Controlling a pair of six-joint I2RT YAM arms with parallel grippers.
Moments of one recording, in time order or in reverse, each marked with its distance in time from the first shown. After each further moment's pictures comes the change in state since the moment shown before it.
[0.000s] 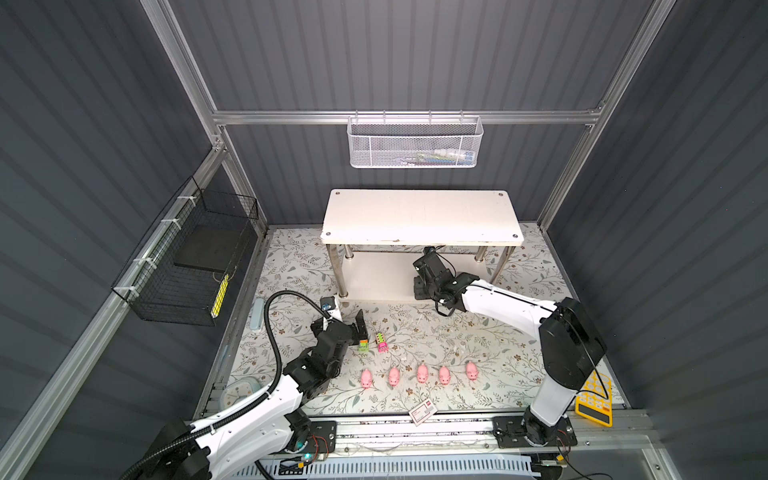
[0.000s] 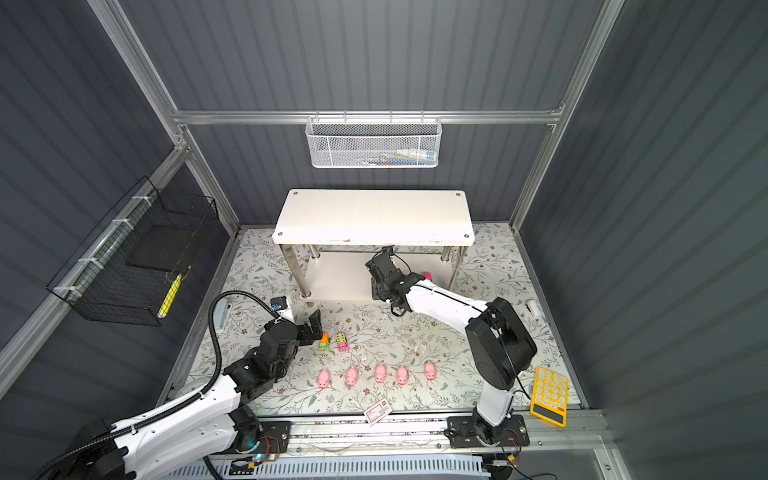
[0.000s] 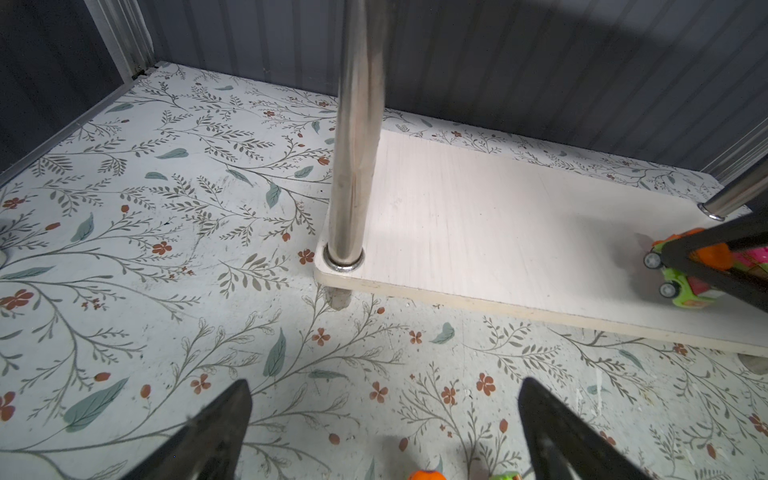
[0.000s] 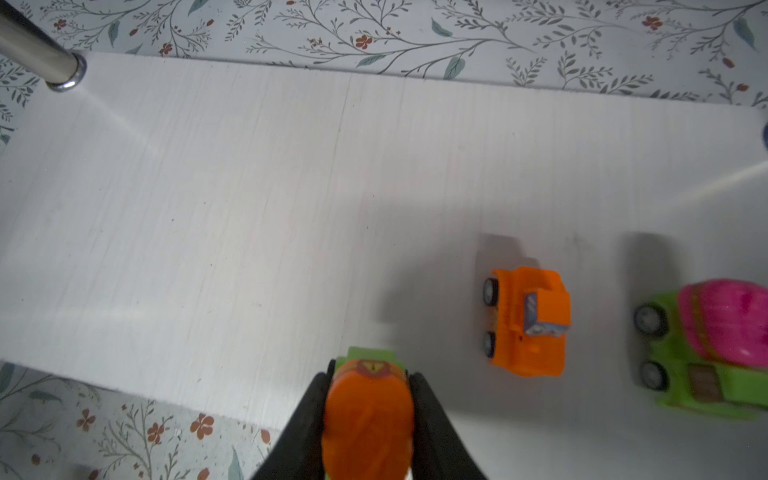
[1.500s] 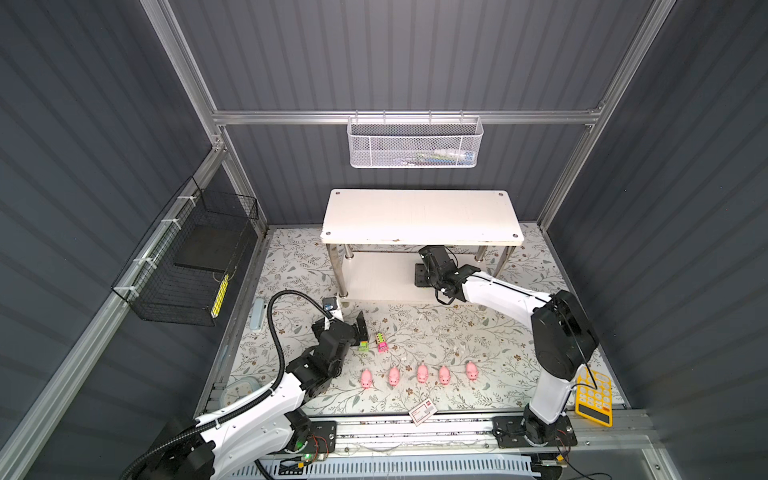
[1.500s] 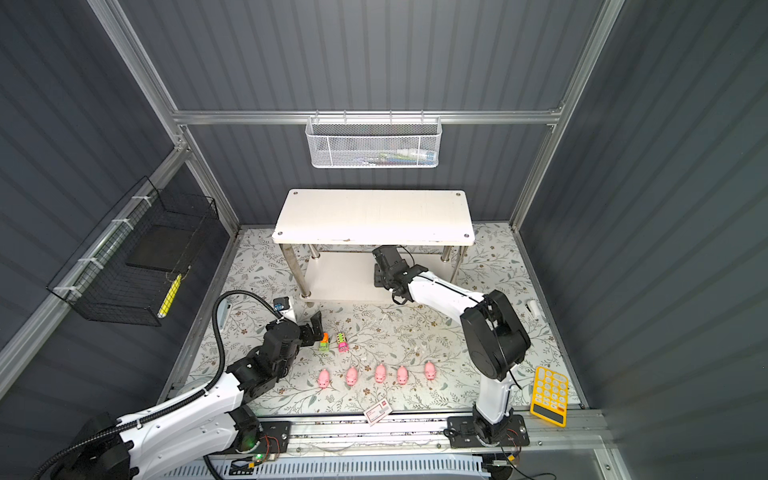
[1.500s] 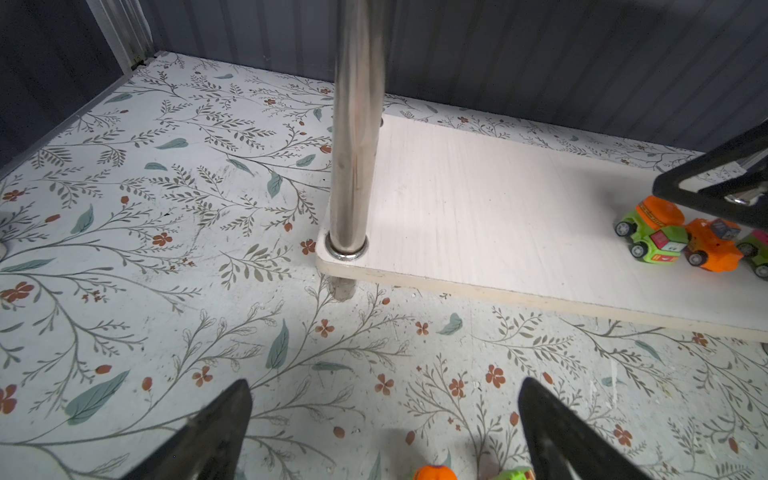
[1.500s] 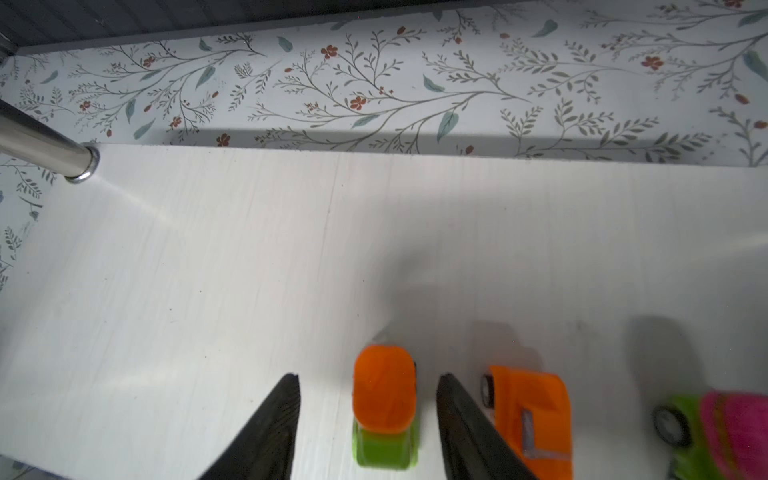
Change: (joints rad) left arm 0.000 0.036 0.000 0.000 0.000 0.000; right arm -0.069 0.026 0.017 0.081 -0.065 -0.009
